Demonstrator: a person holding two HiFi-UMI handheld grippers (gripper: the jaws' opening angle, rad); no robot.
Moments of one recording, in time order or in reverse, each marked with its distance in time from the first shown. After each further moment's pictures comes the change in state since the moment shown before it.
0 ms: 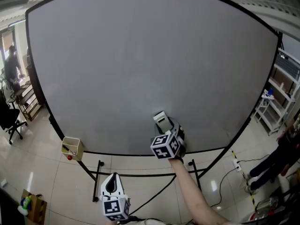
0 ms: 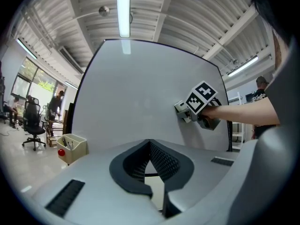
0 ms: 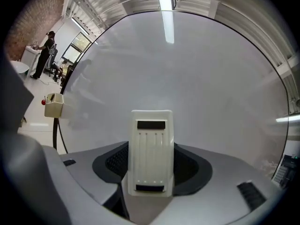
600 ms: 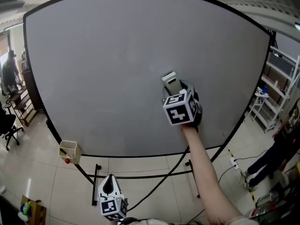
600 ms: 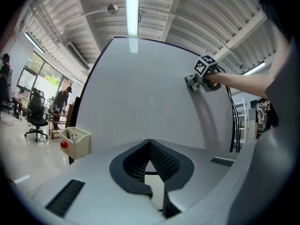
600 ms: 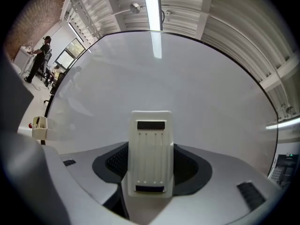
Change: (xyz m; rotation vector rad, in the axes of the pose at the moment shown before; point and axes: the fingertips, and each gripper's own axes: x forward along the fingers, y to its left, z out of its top) left arm -0.001 0.017 -0.010 -0.084 0.015 0.022; right arm -0.038 -0.133 0.143 0.044 -0.128 -0.085
